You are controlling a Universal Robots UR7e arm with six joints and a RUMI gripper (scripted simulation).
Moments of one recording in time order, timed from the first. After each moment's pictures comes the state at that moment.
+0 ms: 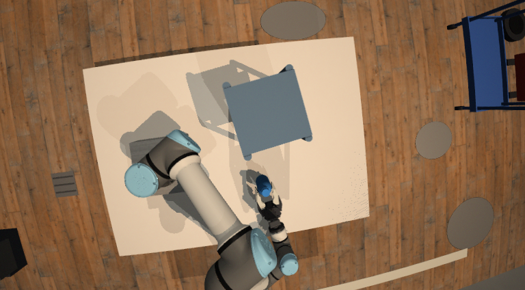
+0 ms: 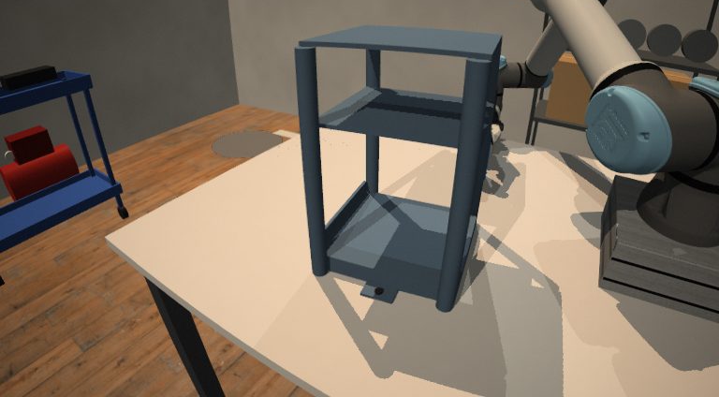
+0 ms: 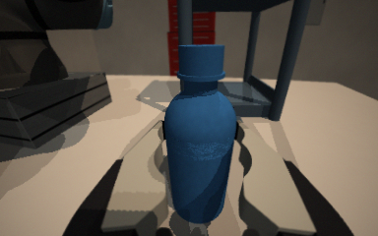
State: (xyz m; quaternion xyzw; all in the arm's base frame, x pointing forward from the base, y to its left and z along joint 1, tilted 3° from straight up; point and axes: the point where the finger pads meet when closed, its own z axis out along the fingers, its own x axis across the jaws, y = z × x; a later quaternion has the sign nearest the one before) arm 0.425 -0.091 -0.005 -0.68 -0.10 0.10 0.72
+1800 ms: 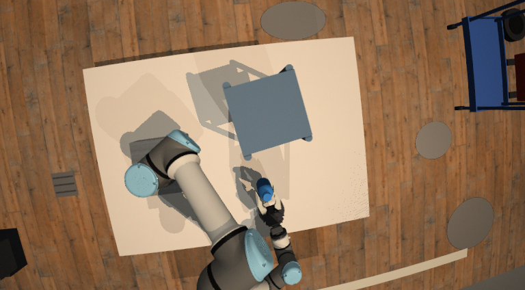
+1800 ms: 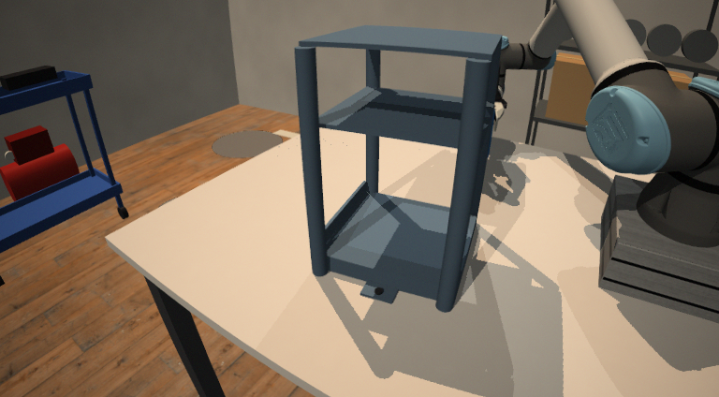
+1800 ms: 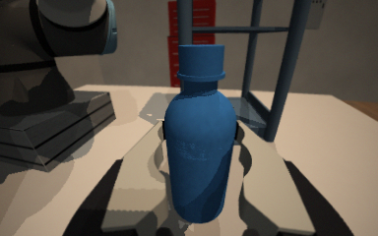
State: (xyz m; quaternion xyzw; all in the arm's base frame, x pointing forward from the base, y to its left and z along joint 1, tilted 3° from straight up) arm 0.425 -0.091 0.052 -0.68 -0.10 0.10 0.72
